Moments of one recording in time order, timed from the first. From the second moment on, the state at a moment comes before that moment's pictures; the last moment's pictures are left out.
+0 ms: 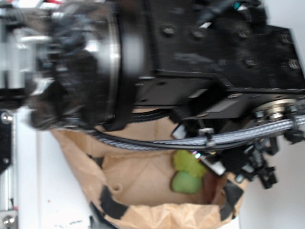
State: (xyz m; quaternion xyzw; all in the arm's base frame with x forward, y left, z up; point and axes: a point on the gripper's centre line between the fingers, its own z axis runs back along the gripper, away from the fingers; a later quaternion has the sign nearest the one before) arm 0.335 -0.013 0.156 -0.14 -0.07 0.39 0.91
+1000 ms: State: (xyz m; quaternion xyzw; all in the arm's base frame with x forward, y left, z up) arm 0.334 -0.013 0.141 -0.10 -0.08 0.37 0.92
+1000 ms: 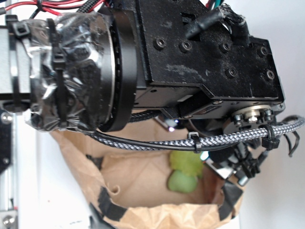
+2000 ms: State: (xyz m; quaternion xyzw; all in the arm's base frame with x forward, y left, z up) arm 0.317 -0.030 0.082 -0.14 -0.15 0.39 0.90
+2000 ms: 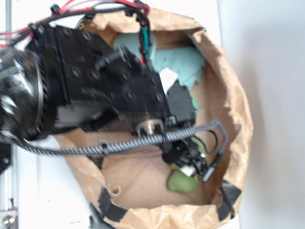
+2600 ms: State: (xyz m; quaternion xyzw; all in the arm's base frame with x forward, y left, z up) arm 0.341 -0.062 0.068 -0.11 -0.16 0.41 0.89
